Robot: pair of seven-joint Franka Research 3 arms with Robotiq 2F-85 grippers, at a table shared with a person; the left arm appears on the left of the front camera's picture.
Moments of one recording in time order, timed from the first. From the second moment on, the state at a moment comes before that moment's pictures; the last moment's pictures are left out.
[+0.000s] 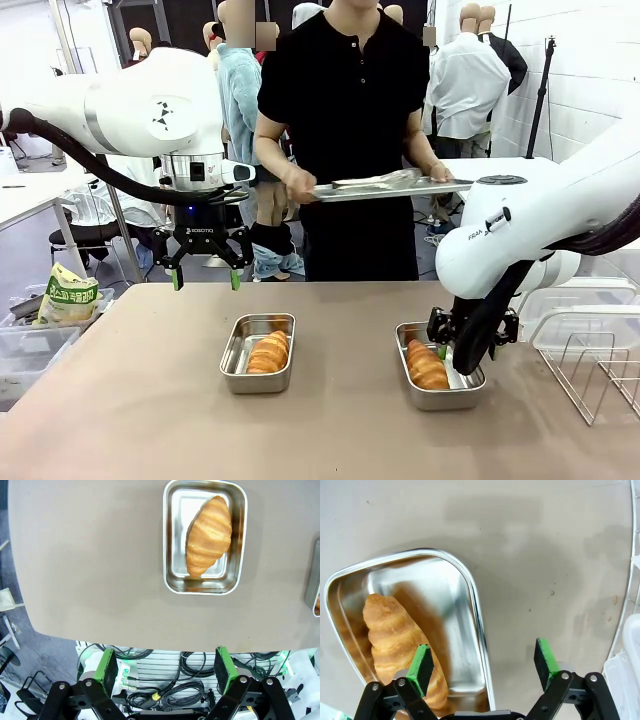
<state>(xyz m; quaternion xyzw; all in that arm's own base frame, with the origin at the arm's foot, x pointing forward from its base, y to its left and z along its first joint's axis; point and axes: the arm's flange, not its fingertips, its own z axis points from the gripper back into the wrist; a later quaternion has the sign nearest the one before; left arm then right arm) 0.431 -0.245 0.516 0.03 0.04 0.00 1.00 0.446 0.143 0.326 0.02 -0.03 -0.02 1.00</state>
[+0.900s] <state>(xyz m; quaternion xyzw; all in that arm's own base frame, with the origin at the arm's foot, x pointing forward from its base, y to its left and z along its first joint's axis) 0.431 -0.245 0.516 0.03 0.04 0.00 1.00 0.446 0.143 0.326 0.02 -0.03 -0.02 1.00</state>
